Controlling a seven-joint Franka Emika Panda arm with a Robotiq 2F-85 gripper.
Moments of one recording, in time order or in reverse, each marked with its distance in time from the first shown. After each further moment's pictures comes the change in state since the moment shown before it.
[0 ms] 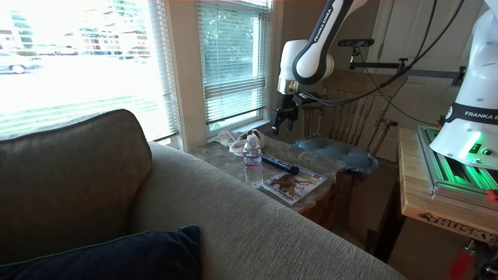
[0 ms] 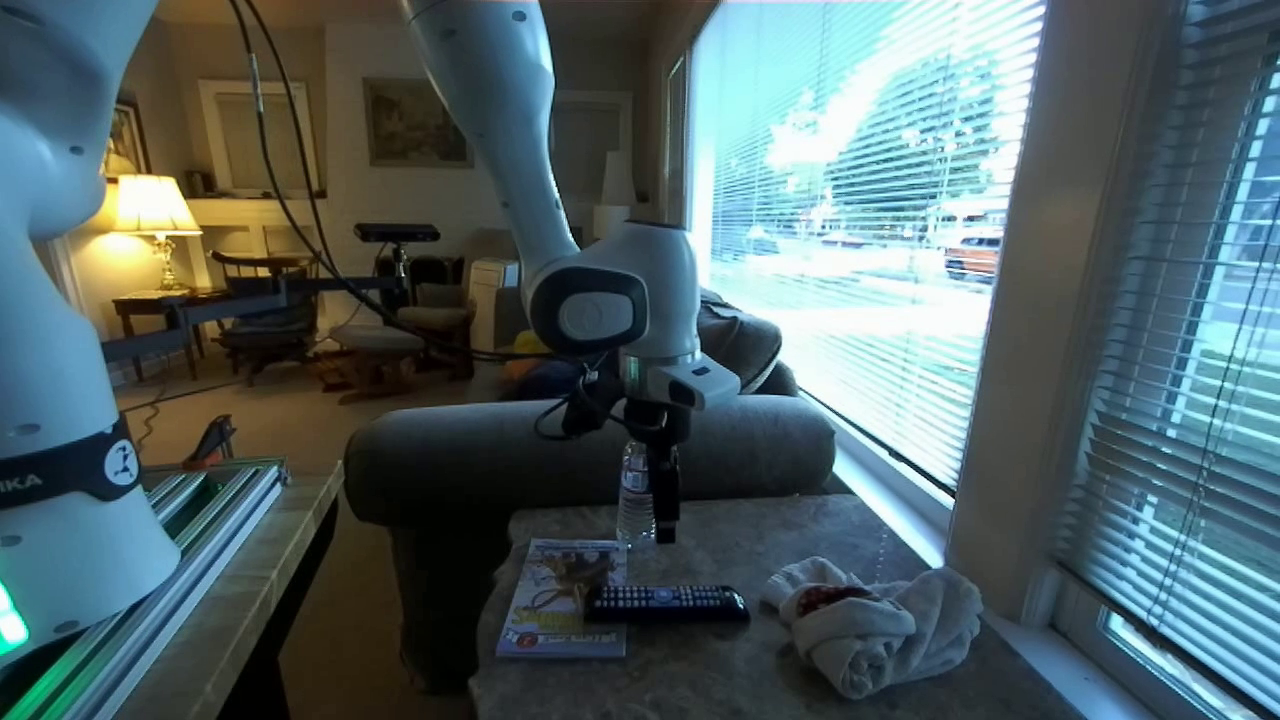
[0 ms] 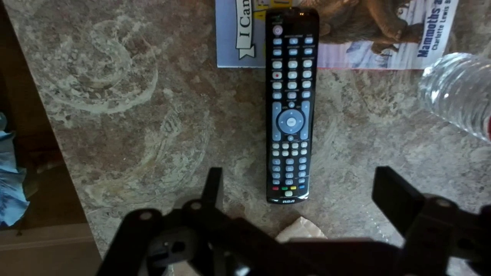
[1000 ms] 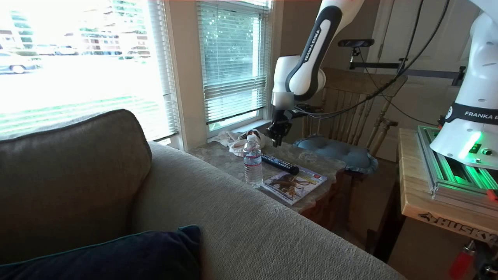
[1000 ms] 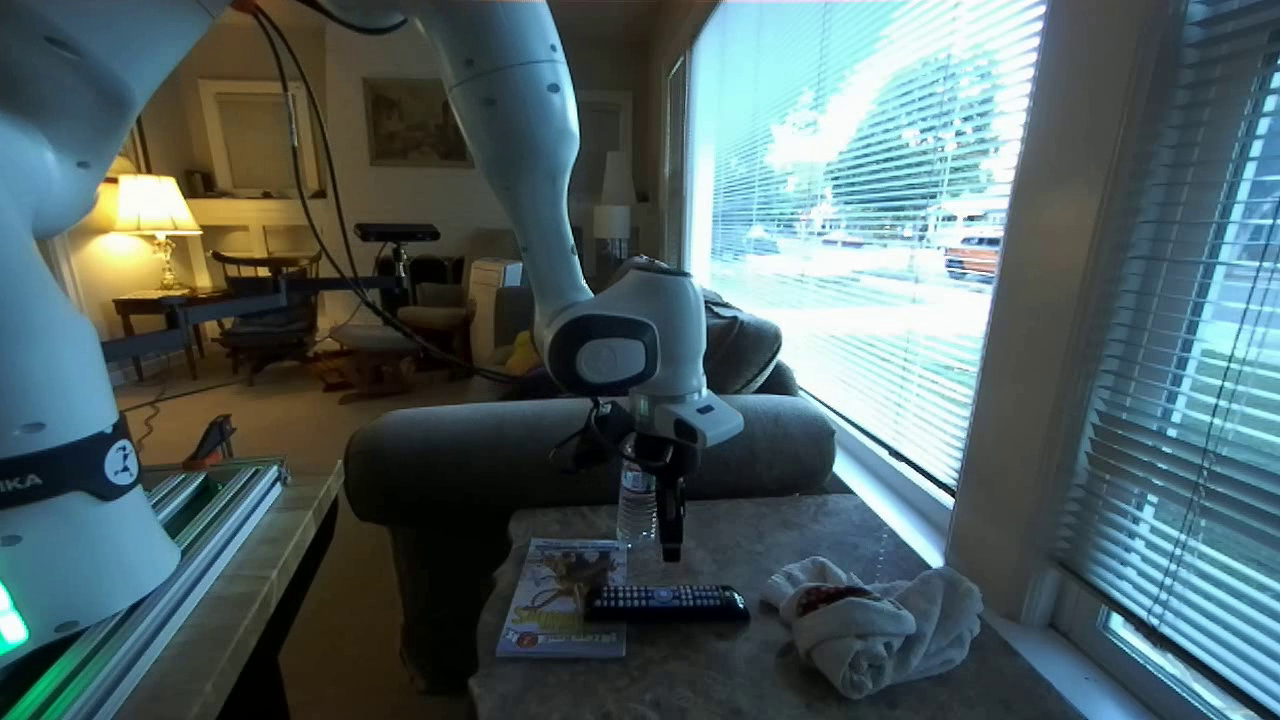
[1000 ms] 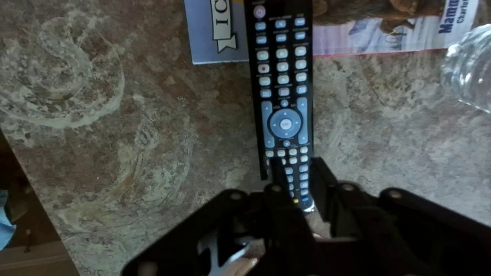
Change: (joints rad) arm 0.044 0.155 -0.020 0.111 0.003 0.044 0.102
